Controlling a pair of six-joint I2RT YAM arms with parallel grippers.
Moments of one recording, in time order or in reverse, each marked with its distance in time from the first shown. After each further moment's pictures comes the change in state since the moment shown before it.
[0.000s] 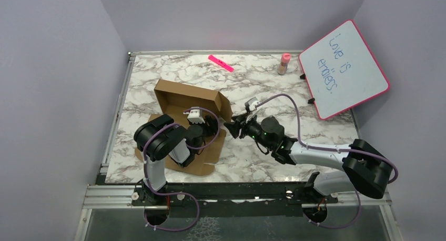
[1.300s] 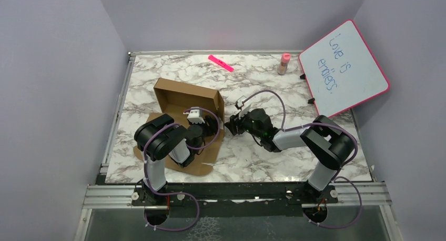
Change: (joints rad) left arm 0.000 0.003 -0.001 0.007 0.002 0.000; right arm -0.158 0.374 0.077 0.089 -0.145 -0.111
